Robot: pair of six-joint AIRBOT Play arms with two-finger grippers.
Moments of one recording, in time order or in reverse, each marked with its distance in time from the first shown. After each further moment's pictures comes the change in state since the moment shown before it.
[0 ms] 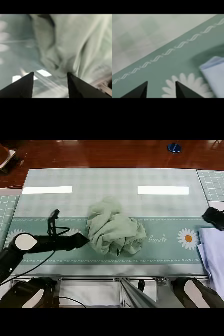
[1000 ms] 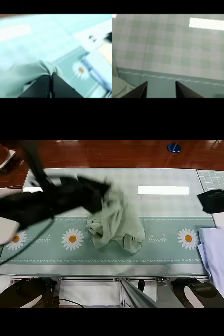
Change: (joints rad) left arm -0.427 -0.065 0.628 0.480 0.277 -0.182; right arm 0.549 0.306 0.310 -0.241 0.235 0.036
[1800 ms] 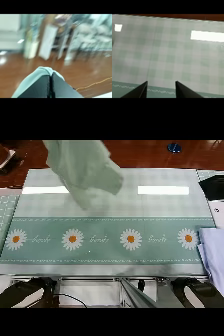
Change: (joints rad) left arm 0.414 -0.299 0.902 0.010 -0.046 0.134; right arm 0.000 -0.054 0.142 0.006 -0.019 0.013
